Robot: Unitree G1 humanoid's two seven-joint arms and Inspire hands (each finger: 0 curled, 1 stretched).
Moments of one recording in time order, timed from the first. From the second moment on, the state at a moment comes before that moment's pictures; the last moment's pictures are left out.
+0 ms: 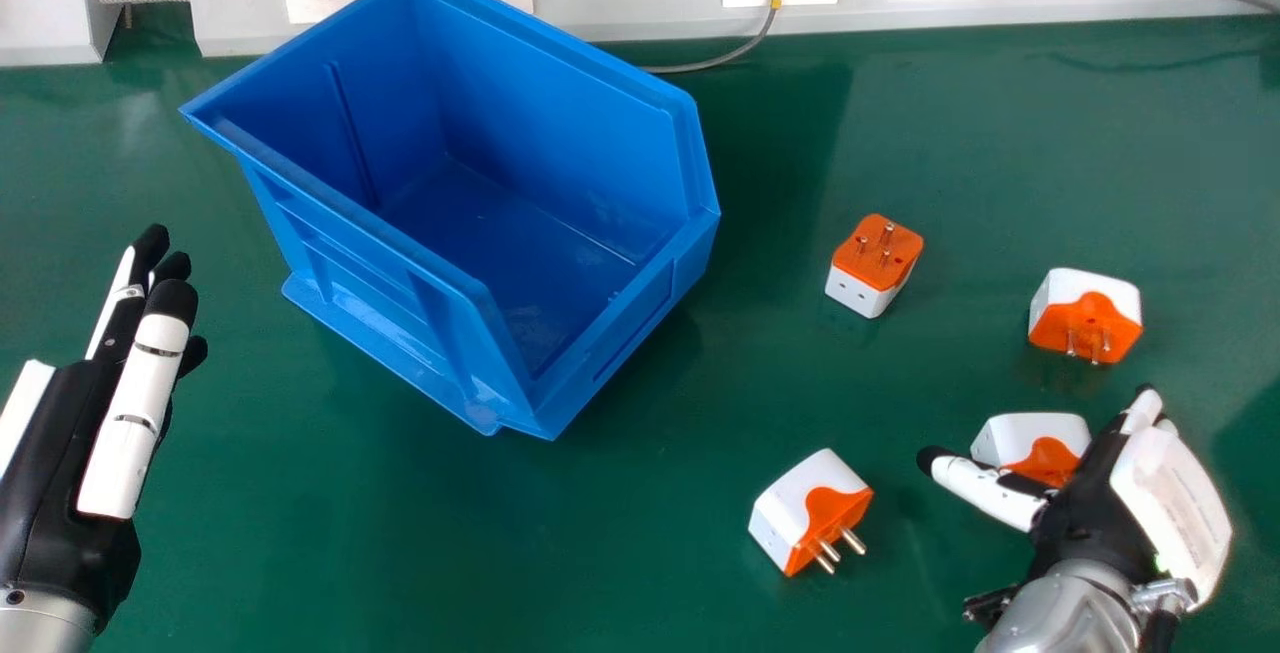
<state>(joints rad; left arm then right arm) 0.26 0.32 0.38 -0.15 -0.18 -0.08 -0.27 -0.11 0.03 0.07 0.07 -0.67 0.84 -0.33</state>
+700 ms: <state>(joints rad) 0.26 0.32 0.38 -0.18 -0.18 -0.07 -0.27 -0.18 -0.02 0.10 0.04 -0.67 1.01 -0.21</state>
